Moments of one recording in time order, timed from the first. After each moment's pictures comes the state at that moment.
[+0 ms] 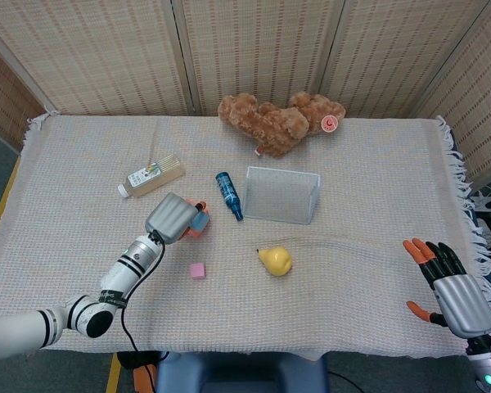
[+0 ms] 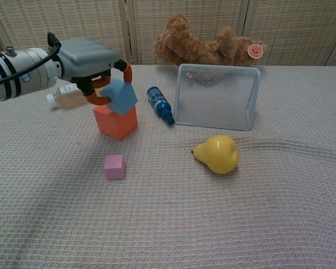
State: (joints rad) left arm -0.92 -1.44 -0.21 -1.49 1.09 0.88 0.68; right arm 0.09 -1.02 -0.04 -1.67 -1.67 1.47 0.04
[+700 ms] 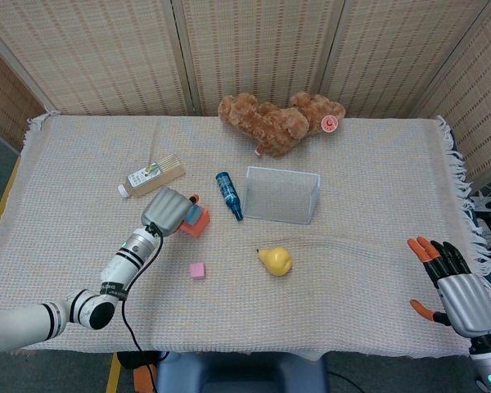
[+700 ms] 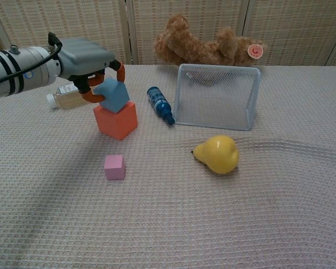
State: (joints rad) left arm -0.97 -1.45 -0.18 -1.44 1.00 0.88 0.70; right arm 0.09 -1.01 -0.03 -1.67 -1.65 1.47 0.03
